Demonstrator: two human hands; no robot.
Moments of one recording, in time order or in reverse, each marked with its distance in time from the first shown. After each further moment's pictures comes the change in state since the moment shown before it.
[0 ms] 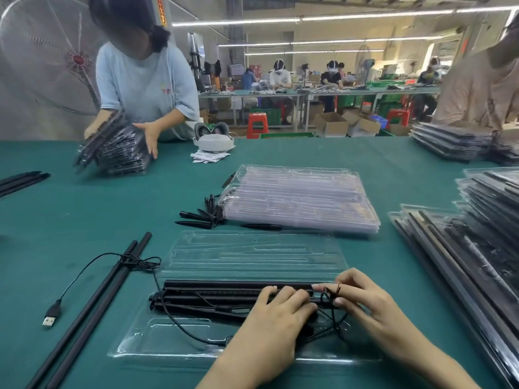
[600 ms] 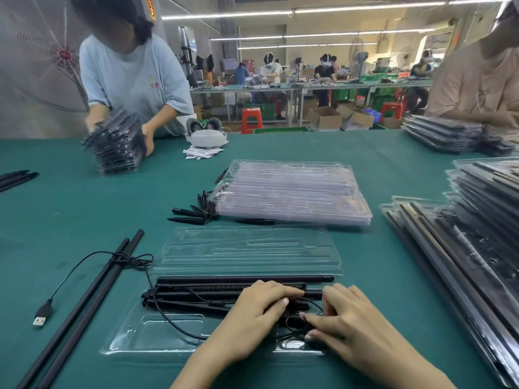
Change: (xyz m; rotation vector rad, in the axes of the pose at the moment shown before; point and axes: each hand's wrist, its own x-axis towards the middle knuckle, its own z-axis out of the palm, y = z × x) left_hand -0.002 -0.019 -0.001 -0.761 0.105 -0.207; right_hand -0.014 -0.020 0.017 -0.716 -0.023 -0.320
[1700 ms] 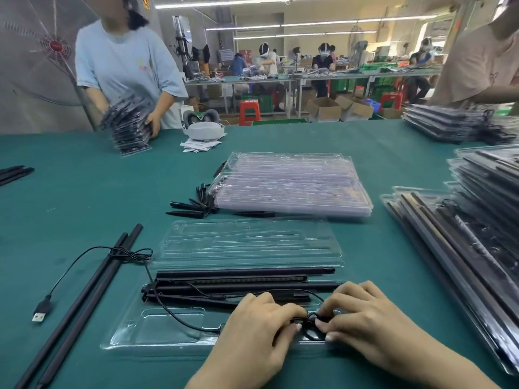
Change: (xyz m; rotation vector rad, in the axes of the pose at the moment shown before) left_hand -0.030 0.028 0.003 0.458 0.033 0.091; right_hand -0.017 0.014 -0.005 0.084 -0.100 -0.030
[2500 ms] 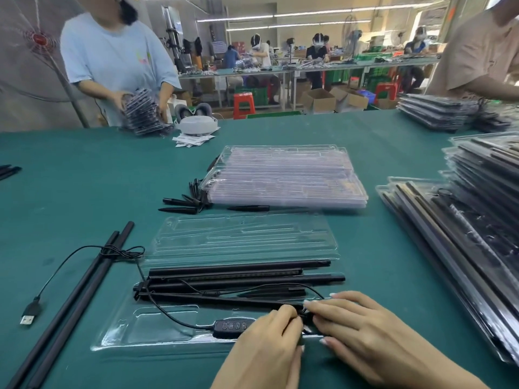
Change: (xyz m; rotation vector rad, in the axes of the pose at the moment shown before) left_hand -0.009 0.020 0.016 0.094 -0.013 0.073; right_hand -0.009 -0.020 -0.002 -0.014 0.038 -0.072
